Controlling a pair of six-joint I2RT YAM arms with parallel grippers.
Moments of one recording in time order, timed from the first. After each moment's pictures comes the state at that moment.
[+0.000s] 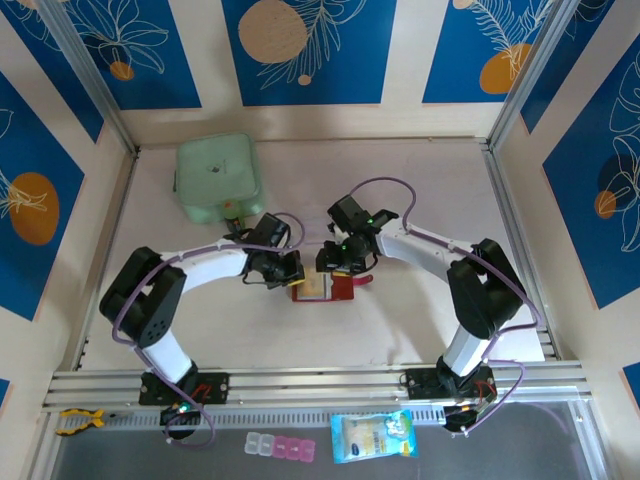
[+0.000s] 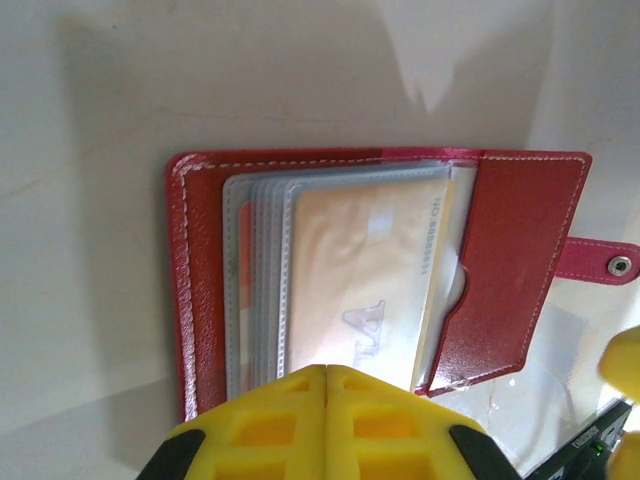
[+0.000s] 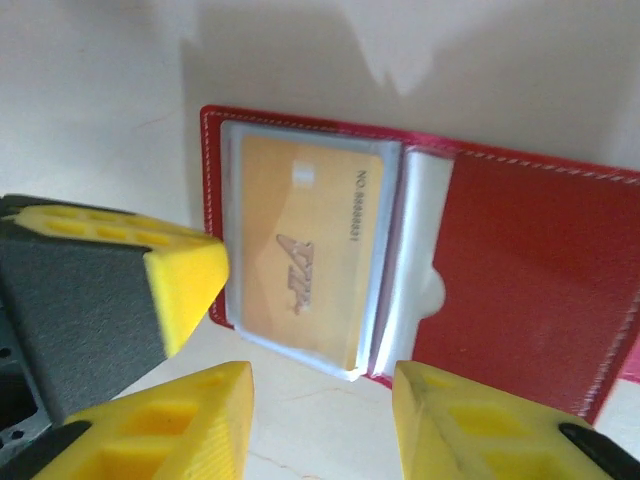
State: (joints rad) left arm -0.62 1.68 0.93 -0.36 0.41 -0.83; right arm 0.67 1.70 1.16 -0.68 -0.34 0.66
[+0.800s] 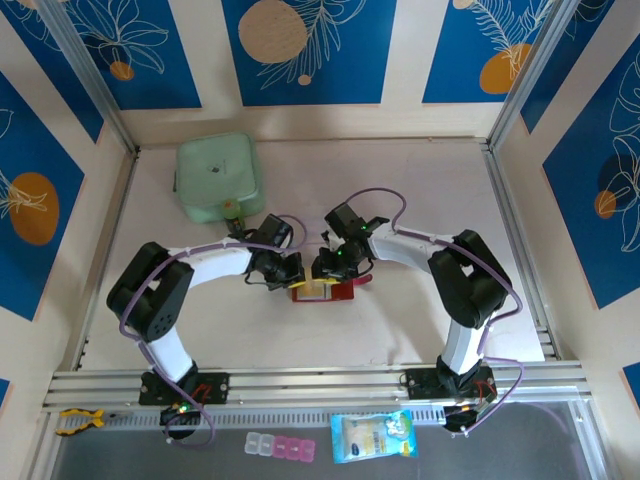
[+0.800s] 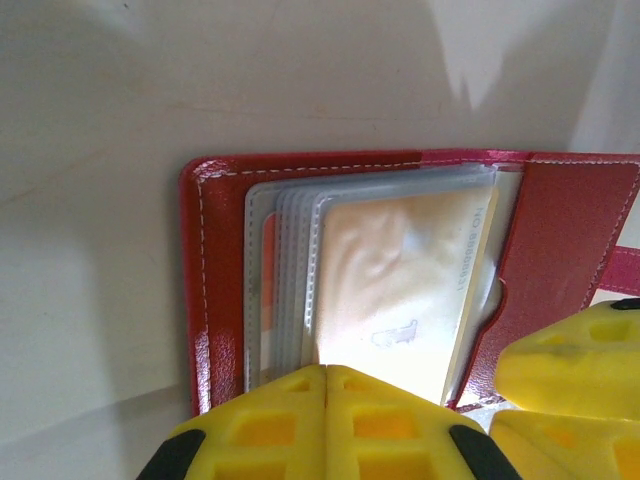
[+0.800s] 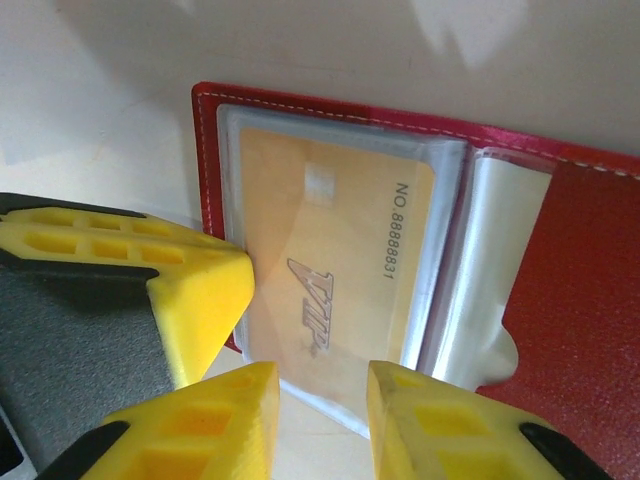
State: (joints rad) left arm -0.63 1.72 0.94 -0.37 0.41 -0.83; right arm 0.66 1.79 1.12 -0.55 -0.45 0.67
